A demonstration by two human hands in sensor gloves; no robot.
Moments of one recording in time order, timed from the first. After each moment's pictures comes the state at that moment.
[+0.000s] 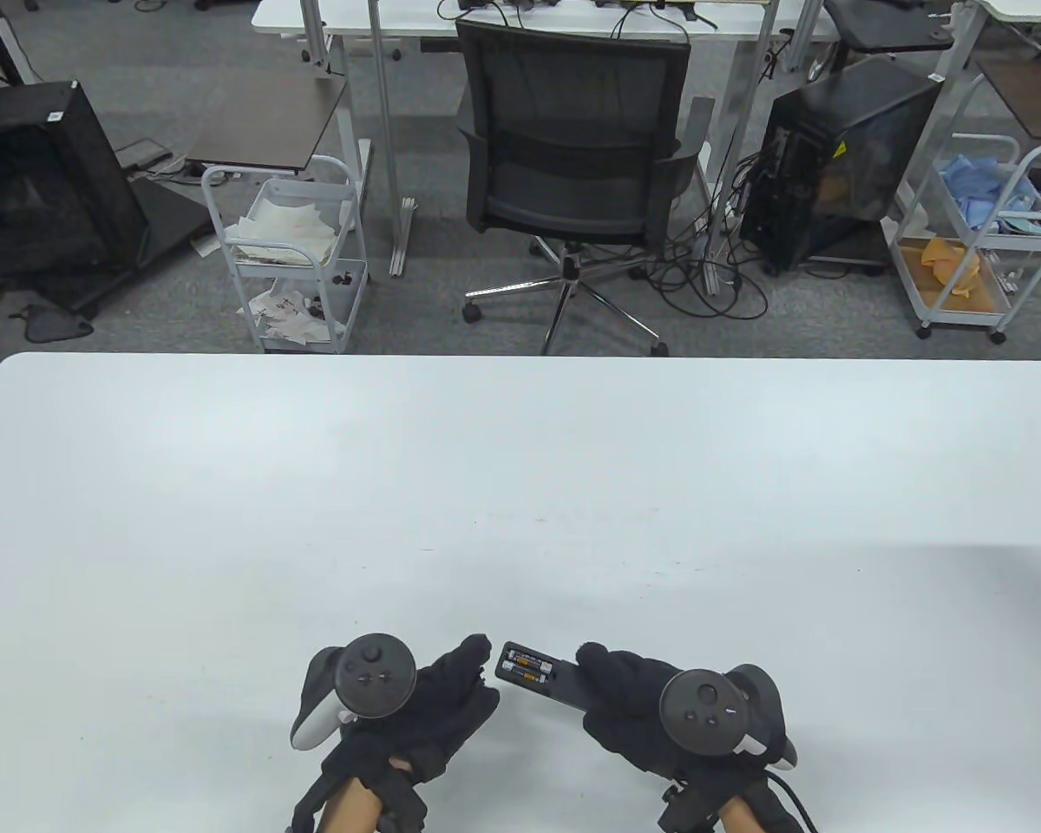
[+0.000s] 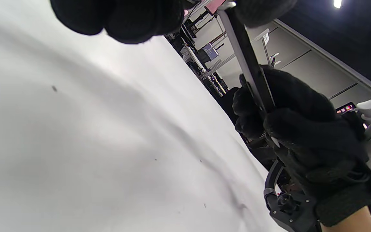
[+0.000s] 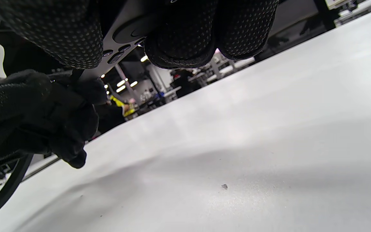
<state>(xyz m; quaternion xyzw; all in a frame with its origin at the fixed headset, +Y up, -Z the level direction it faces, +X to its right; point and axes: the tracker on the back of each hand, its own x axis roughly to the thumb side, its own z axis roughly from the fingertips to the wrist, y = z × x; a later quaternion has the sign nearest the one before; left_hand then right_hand) -0.153 -0.745 -0.273 -0.20 -0.24 0.42 0.85 0.144 -0.720 -0.265 0.26 0.01 0.93 0.26</state>
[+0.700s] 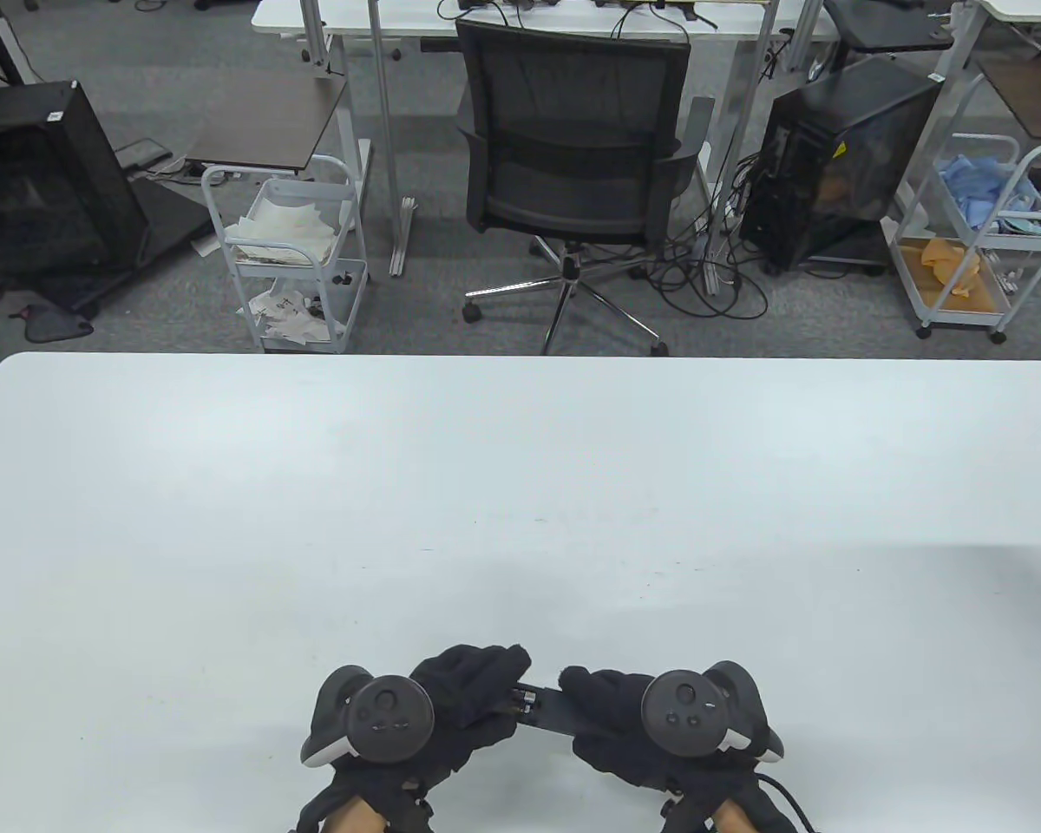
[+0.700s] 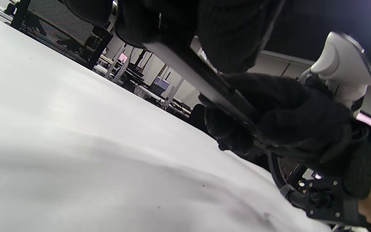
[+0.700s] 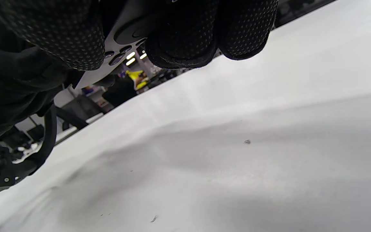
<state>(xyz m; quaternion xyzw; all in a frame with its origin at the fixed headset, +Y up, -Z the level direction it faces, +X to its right) -0.126 -0.721 -0.256 -0.04 -0.34 0.28 0.90 0.130 -0.726 -0.261 0.31 0.08 0.91 0.25</state>
